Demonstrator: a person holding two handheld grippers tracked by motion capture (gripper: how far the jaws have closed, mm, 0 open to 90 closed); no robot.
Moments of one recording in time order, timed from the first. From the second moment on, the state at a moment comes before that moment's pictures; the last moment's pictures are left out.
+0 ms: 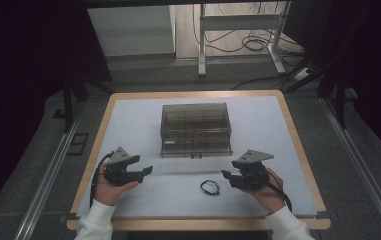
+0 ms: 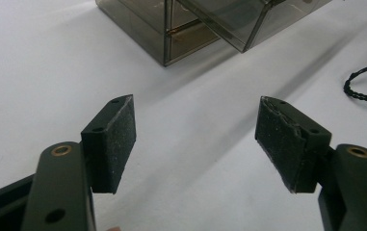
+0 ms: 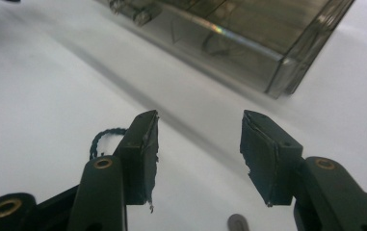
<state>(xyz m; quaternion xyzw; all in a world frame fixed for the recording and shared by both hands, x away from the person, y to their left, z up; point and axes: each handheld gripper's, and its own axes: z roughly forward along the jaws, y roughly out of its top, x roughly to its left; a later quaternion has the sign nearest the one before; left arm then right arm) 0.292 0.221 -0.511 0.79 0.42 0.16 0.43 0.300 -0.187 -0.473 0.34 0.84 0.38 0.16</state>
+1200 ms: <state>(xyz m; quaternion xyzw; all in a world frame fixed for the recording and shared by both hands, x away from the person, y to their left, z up) 0.293 0.226 -0.515 0.78 0.43 0.15 0.43 0.301 -0.146 -0.504 0.32 0.90 0.29 0.08</state>
